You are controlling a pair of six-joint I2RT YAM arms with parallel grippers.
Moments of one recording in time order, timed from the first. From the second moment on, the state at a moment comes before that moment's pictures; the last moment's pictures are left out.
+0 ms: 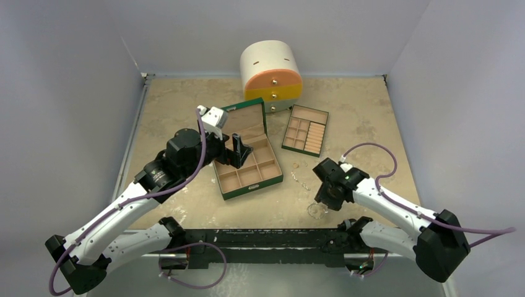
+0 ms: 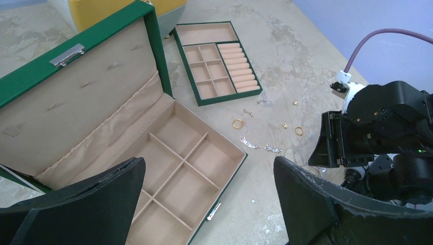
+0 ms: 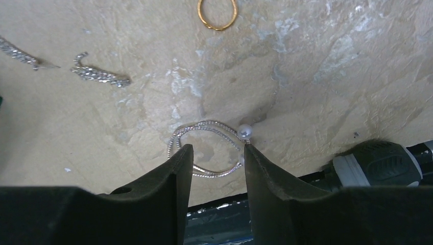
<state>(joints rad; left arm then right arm) -0.76 0.88 0.95 -0.34 -0.06 -0.28 0.66 1.04 0.59 -0.91 0.25 1.15</state>
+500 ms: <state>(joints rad) -0.76 0.88 0.95 -0.35 -0.06 -0.28 0.66 1.08 0.53 -0.89 0.21 1.19</state>
